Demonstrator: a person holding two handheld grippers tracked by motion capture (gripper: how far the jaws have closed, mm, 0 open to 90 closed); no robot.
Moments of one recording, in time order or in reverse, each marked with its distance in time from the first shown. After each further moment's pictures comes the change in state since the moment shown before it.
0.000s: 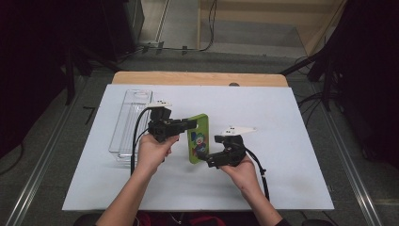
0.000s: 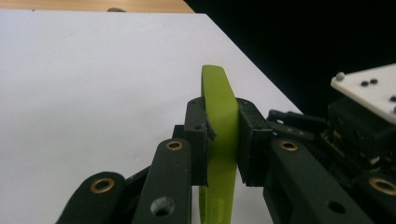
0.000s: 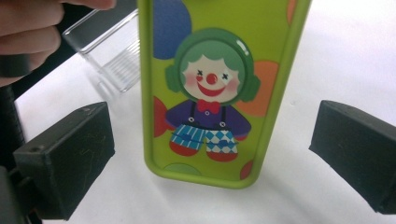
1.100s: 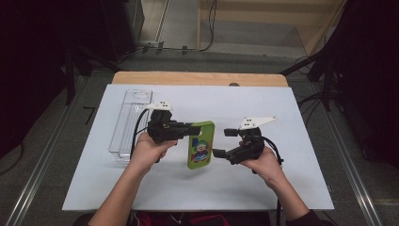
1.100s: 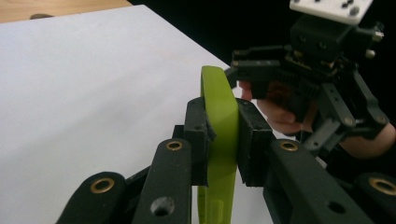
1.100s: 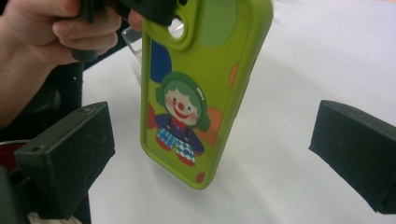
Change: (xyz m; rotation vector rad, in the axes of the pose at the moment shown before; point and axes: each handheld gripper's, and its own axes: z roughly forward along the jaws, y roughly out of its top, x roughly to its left) left arm -0.007 0.004 -0.008 0.061 -0.209 0.159; right arm -0.026 0.020 -0.048 -0.004 0.171 -0.130
